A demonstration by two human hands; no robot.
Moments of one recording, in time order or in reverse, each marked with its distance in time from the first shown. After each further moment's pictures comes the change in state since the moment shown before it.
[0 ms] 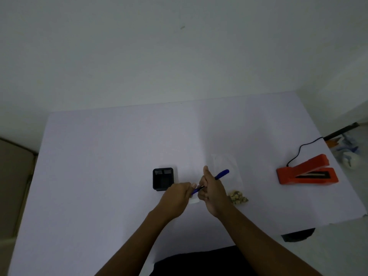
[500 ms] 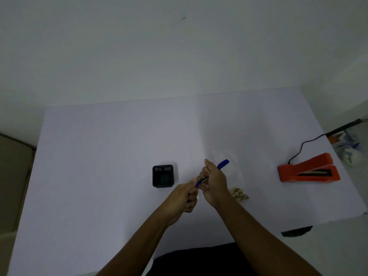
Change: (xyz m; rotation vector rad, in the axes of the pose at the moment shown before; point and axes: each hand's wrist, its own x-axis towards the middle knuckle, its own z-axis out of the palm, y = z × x) left_hand -0.007 0.025 -0.005 -0.961 -0.166 -0.420; right_hand 0.013 -0.016 0.015 0.221 0.030 0.011
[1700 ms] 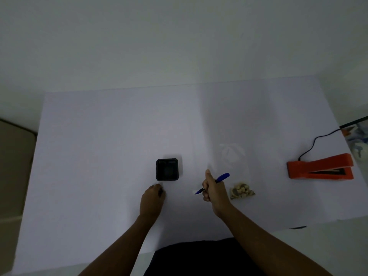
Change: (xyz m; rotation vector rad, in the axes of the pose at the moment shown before) left_hand 0.053 -0.125 -0.118 0.941 0.655 0.135; right_hand 0.022 0.049 -0.038 -0.484 0.100 -0.001
